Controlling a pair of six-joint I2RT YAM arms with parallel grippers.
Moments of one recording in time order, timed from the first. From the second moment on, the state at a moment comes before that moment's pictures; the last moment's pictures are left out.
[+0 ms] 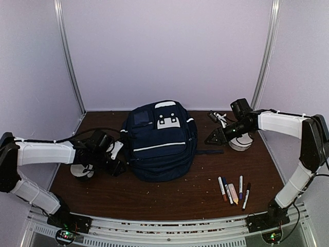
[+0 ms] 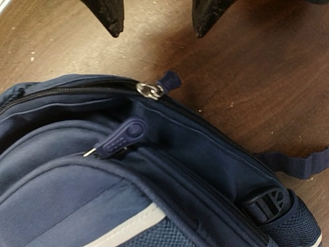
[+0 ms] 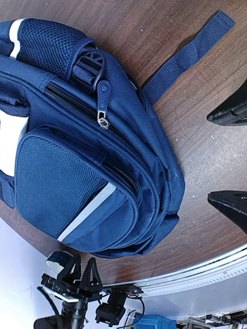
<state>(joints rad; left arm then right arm) -0.65 1.36 0.70 -0.33 0.05 -0.11 0.31 1.63 1.14 -0.48 -0.72 -0.13</state>
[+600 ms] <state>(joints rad) -0.60 1.62 0.80 -0.22 0.16 0.12 0.30 1.63 1.14 -0.49 -0.76 -0.13</state>
